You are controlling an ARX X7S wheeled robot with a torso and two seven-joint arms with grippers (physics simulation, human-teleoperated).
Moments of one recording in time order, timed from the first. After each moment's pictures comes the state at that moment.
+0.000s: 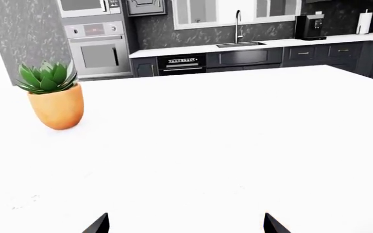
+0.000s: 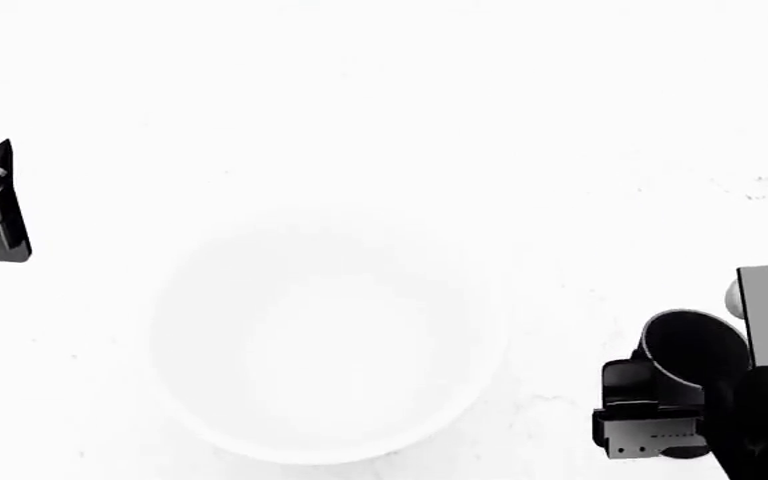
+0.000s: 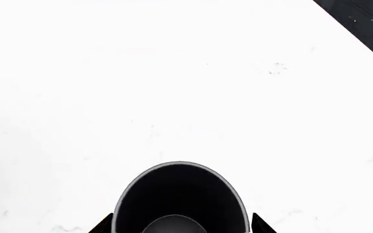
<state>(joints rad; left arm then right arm) -0.85 -0.51 0.02 0.37 -0.78 -1.19 -0.37 0.61 0.71 -0.03 -0.26 0.96 1.22 0.34</state>
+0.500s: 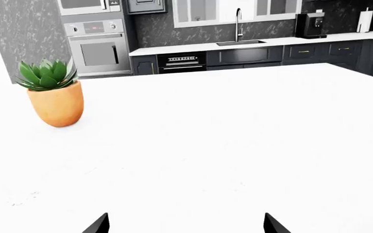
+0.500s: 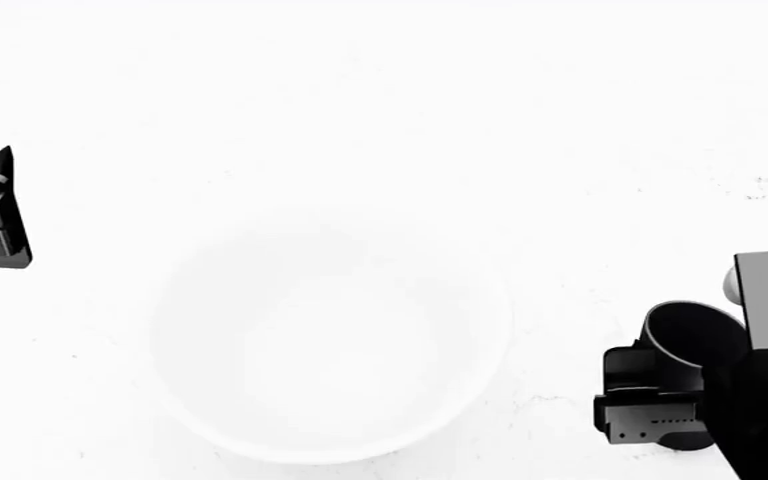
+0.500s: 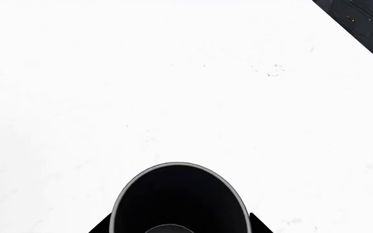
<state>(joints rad) -0.84 -0.52 0.03 0.36 -0.78 -1.18 -0.37 0.66 0.71 -0.08 -0.20 0.92 1.19 0.32</state>
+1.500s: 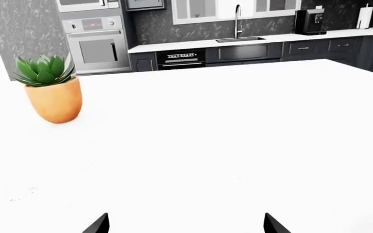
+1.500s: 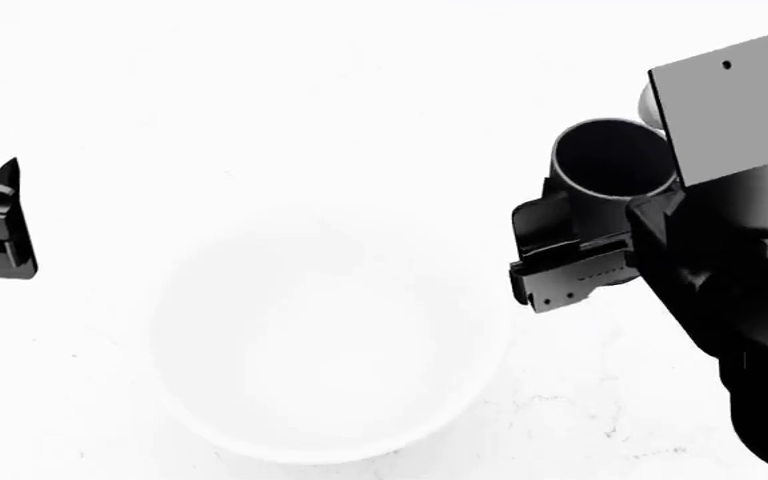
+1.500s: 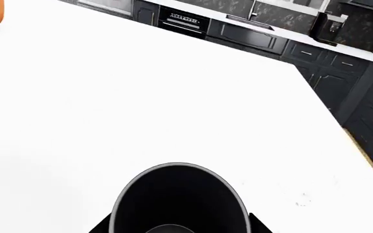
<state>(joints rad) -0.81 -0.53 0.04 0.36 -0.79 -1.15 -0.38 1.05 0.66 -0.22 -0.30 0.99 1.32 0.31</state>
